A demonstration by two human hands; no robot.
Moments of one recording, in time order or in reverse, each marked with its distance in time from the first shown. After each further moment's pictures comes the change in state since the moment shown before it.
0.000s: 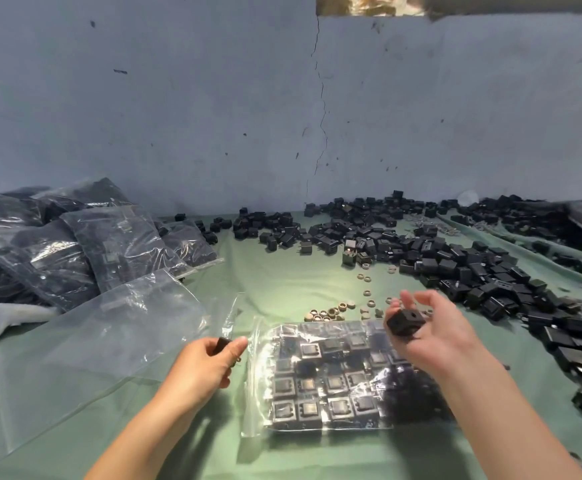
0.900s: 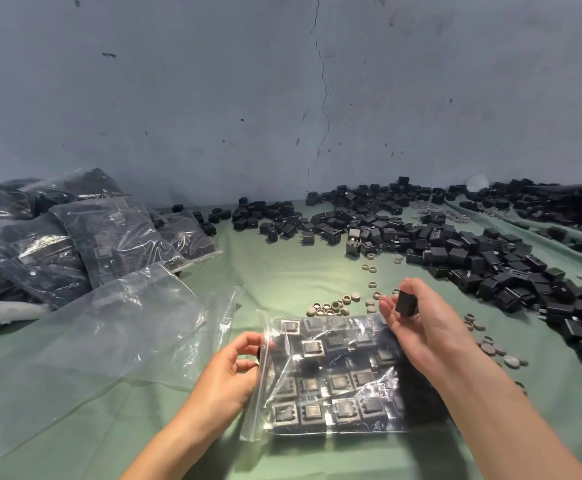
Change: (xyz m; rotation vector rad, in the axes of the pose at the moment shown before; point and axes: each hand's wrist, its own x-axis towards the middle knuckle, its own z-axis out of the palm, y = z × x) left_hand -0.011 -0.014 0.026 -0.115 -0.217 0.135; right_hand 0.030 0.012 -0.006 -0.283 0.046 -0.169
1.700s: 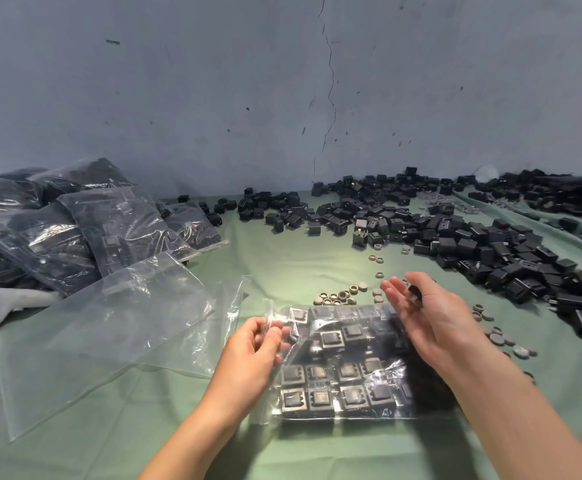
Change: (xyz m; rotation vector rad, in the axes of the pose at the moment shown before) left_hand 0.001 0.008 0.022 -0.036 0.161 0.003; right_hand 0.000 0.004 -0.003 -0.042 -0.024 -0.046
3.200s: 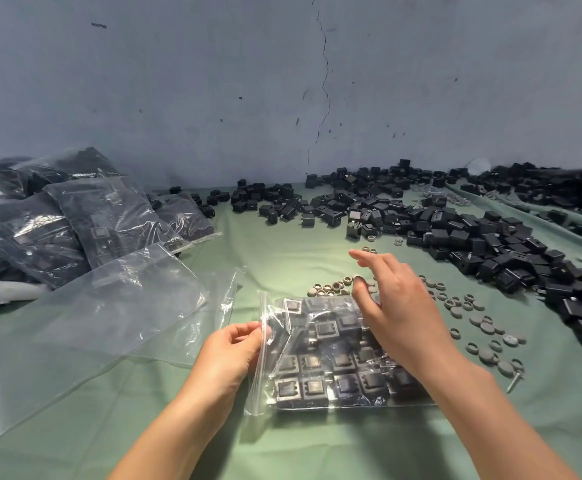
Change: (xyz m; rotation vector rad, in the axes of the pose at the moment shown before) left_hand 0.003 -0.006 -0.010 -0.217 0.068 -0.276; right_hand -0.018 0.023 0.006 -1.560 -0.201 -0.923
